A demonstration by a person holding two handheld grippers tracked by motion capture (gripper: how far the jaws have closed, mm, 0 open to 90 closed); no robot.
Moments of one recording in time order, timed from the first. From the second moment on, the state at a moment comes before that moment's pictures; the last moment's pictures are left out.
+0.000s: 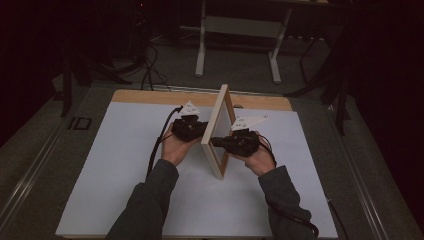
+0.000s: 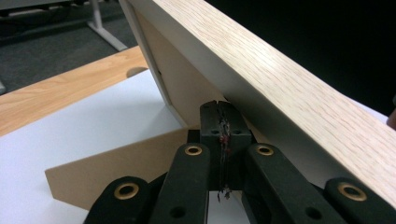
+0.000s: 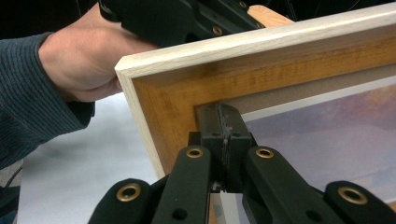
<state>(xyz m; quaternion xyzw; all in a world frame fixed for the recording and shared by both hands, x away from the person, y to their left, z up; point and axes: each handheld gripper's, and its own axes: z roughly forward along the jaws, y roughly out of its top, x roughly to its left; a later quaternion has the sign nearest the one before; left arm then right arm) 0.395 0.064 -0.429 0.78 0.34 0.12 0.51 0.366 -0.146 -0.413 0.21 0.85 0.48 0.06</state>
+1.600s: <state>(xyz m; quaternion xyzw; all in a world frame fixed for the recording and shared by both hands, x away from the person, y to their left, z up) 0.378 0.135 -0.407 0.73 0.40 0.14 0.54 0.370 -0.128 -0.421 0.22 0.85 0.47 0.07</state>
